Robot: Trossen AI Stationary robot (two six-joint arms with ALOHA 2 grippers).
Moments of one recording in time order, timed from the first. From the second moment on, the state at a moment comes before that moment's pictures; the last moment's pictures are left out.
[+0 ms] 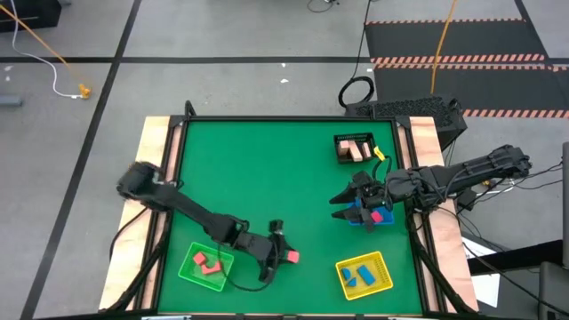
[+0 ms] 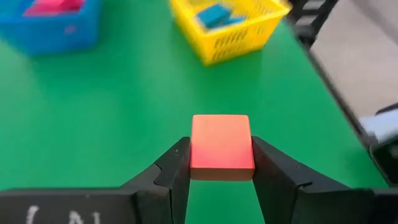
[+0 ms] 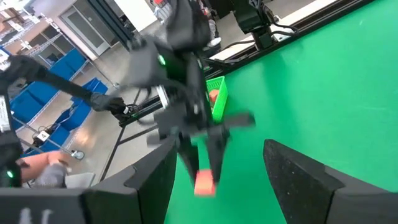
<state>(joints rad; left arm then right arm) -0.45 1.86 1.07 0.20 -0.16 -0.18 0.24 0.92 0.74 -0.10 0.02 0.62</state>
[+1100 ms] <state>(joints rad) -1.06 1.41 0.92 -0.76 -0.42 -1.24 0.24 0.92 0.74 -0.10 0.02 0.62</state>
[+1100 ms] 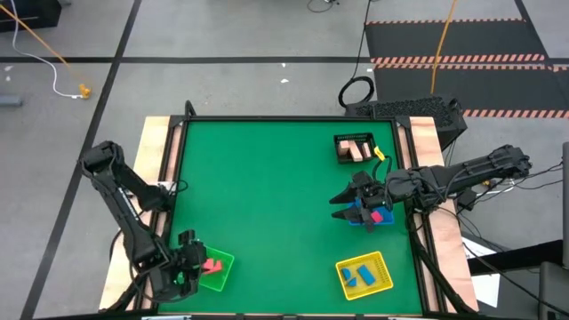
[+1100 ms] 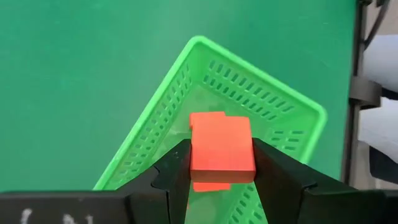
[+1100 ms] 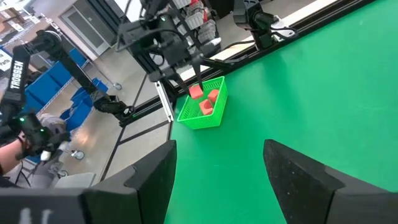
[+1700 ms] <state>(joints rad) -1.01 1.41 0.75 -0.59 -0.39 -1.34 0.24 0.92 0.74 -0.10 0.02 0.62</state>
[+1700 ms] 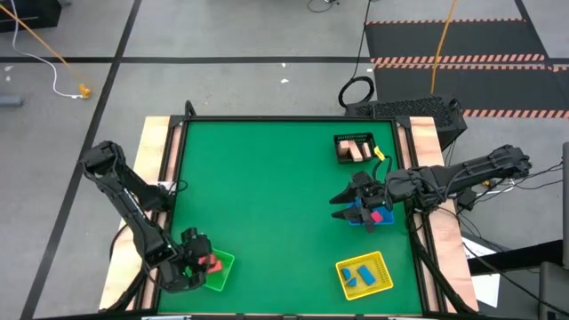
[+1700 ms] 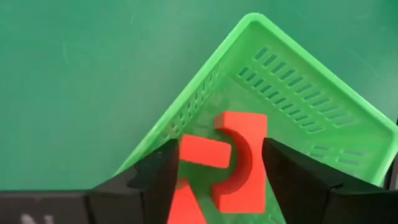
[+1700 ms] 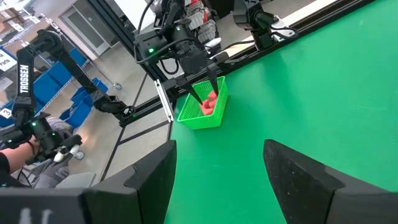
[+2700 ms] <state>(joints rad) -0.35 1.03 0.48 -0.08 -0.42 -0.14 0.24 0.92 0.74 -0.10 0.02 0.62</state>
